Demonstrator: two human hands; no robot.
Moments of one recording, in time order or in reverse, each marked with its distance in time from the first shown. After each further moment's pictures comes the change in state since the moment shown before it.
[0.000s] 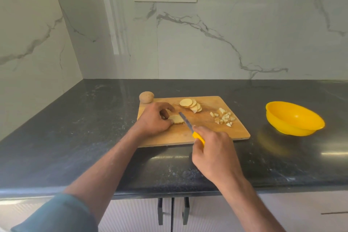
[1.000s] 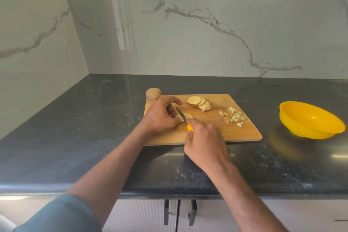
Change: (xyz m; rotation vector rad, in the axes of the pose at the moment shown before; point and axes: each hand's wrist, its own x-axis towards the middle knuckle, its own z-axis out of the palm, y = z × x) left_hand 0.001 -0.002 -0.001 -0.081 0.043 0.010; right_hand 0.030 -0.014 0.035 -0.068 -0.056 -0.048
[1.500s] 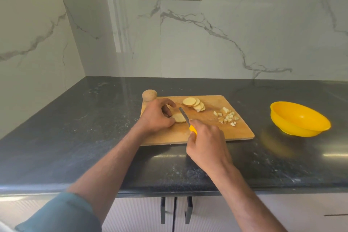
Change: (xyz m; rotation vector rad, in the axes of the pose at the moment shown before) left_hand 0.000 0.000 0.000 0.006 -0.003 -0.044; right_hand -0.010 0.007 -0.010 -0.010 0.033 0.056
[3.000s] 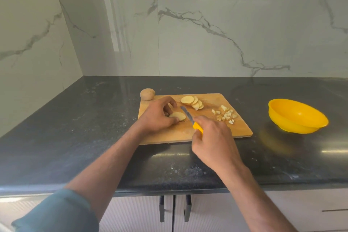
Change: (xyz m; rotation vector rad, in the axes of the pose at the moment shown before) left_hand 0.004 0.000 0.005 0.024 -0.069 0.059; right_hand -0.004 0.006 -0.022 0.036 0.009 -0.013
